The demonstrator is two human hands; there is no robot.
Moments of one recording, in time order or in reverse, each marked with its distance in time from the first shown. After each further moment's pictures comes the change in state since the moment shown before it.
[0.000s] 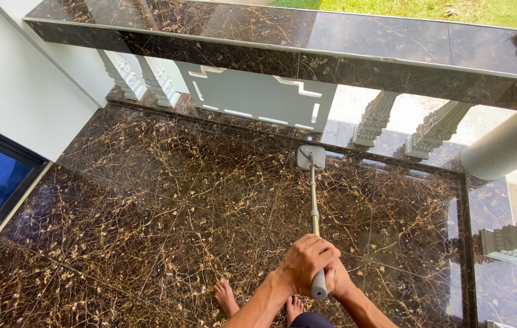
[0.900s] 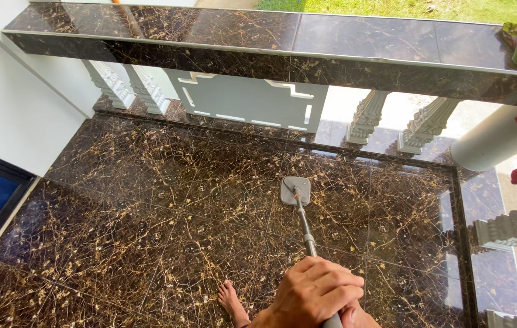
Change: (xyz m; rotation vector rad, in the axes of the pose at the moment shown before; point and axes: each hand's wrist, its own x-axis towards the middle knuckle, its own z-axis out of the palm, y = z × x) left_hand 0.045 0.084 -0.096 -0.055 0.080 0.030; right_hand -0.060 -0.031 0.015 0.168 0.084 0.319
